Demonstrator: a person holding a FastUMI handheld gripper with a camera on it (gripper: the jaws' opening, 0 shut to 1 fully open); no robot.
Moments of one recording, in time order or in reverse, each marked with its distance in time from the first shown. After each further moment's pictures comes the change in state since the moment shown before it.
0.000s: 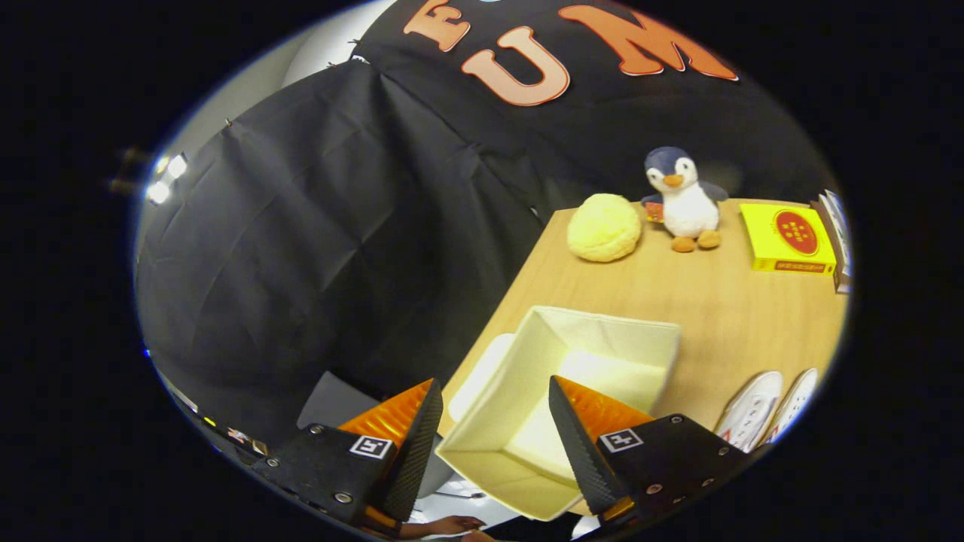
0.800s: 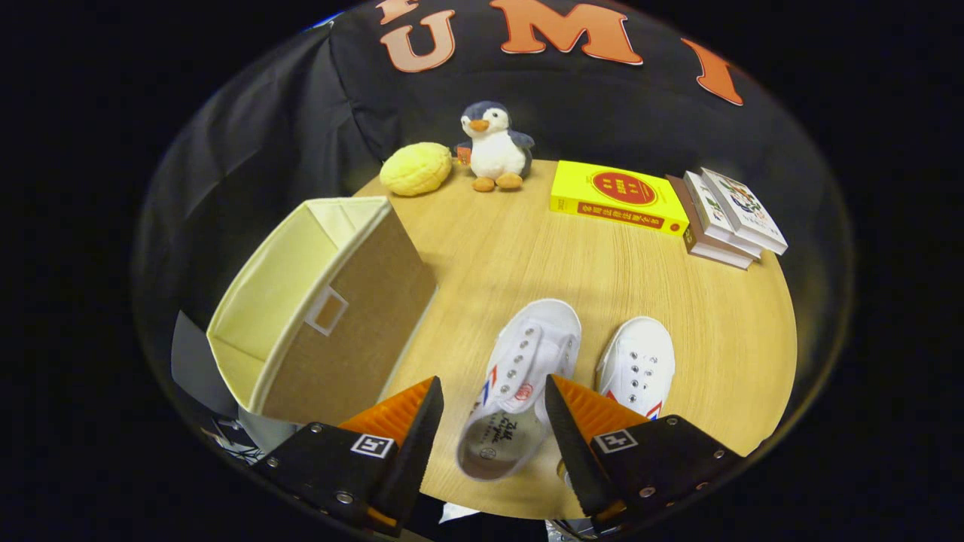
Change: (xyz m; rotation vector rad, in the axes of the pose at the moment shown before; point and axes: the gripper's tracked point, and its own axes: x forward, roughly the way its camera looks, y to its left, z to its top) arm -0.081 -0.227 -0.130 -0.087 0.161 -0.519
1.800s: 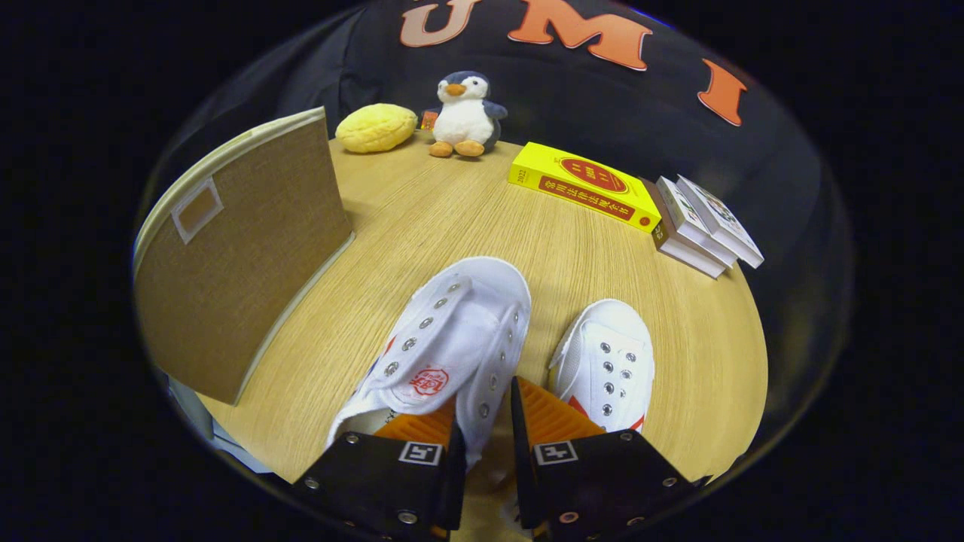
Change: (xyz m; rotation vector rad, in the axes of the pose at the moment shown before) arm 0.070 -0.051 -0.022 -0.177 -0.055 -0.228
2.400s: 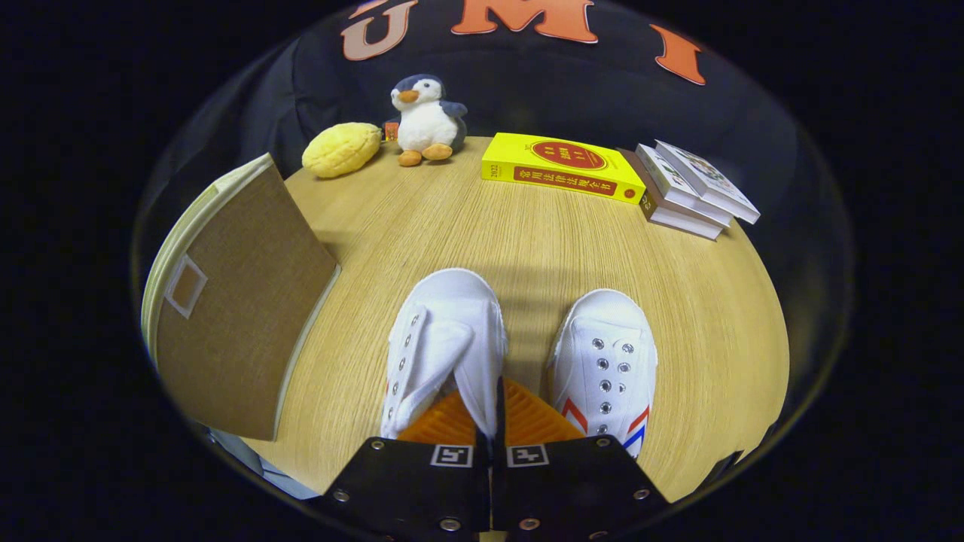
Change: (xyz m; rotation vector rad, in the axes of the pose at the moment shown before) arm -0.006 -0.004 0.014 0.265 0.031 0.049
